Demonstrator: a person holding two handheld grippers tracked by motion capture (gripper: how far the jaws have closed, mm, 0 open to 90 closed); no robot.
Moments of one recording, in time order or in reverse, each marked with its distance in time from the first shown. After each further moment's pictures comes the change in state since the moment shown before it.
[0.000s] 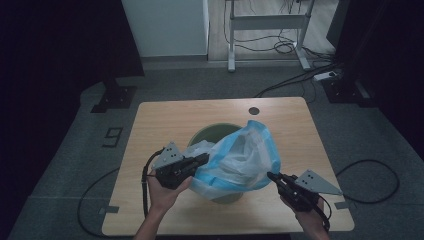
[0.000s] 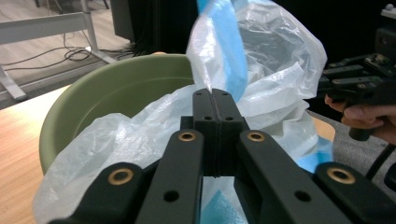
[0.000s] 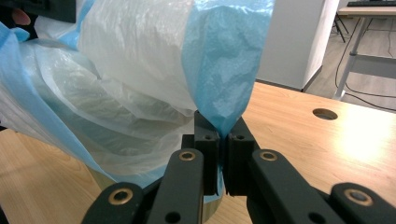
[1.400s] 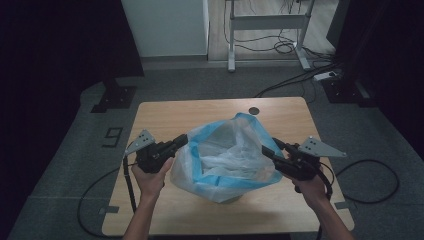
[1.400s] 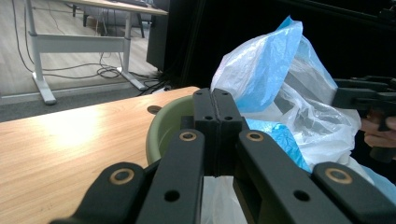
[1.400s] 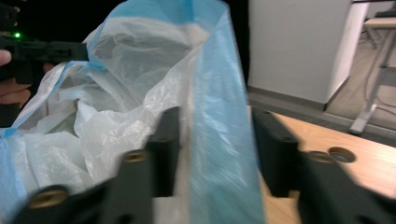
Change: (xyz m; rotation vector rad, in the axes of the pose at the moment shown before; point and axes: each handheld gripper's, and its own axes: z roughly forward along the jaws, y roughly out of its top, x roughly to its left) left arm 0.053 -0.003 -0.023 -0.177 0.095 -0.171; right arm -0.033 0.063 0.031 -0.028 0.105 0.026
